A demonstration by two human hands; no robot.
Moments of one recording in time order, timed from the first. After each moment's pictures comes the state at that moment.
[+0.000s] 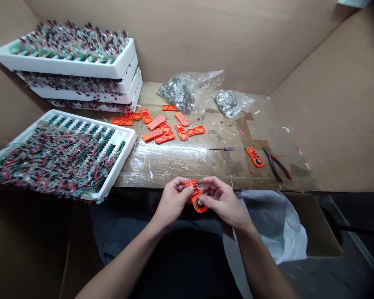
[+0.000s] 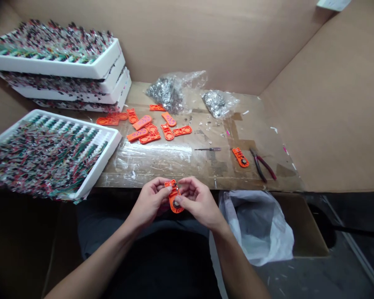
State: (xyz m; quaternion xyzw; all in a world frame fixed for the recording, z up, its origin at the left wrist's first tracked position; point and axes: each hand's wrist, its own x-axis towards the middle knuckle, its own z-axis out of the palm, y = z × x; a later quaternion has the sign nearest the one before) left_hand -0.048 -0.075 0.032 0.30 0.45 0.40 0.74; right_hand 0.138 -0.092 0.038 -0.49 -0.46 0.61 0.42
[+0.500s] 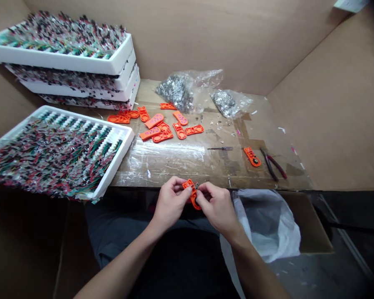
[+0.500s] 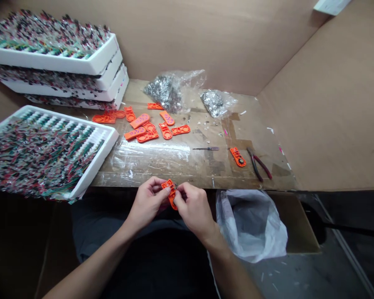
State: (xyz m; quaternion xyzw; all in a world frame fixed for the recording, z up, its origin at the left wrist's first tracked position) left_hand -0.049 -0.081 0.022 0.35 0.48 0.43 0.68; right_hand 0.119 -0.103 0.046 -0.61 -0.65 0.32 0.32
